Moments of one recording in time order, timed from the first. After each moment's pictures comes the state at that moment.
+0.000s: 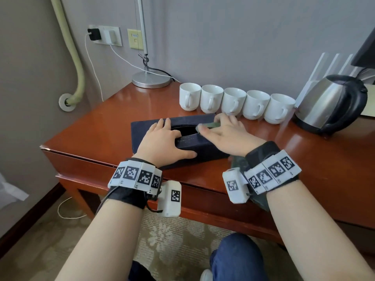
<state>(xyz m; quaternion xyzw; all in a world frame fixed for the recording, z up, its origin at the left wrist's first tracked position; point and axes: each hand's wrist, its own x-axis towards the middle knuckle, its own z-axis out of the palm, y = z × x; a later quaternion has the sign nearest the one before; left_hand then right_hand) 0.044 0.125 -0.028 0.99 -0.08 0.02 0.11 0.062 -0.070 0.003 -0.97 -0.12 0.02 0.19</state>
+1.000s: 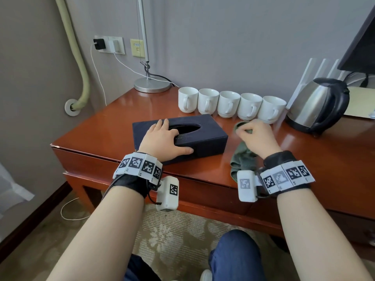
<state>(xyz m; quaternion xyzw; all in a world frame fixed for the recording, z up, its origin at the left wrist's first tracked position) 0.032 0.121 -0.027 0.99 -0.06 0.02 0.11 0.055 -0.137 -0.020 -0.93 -0.07 -0.18 0.31</state>
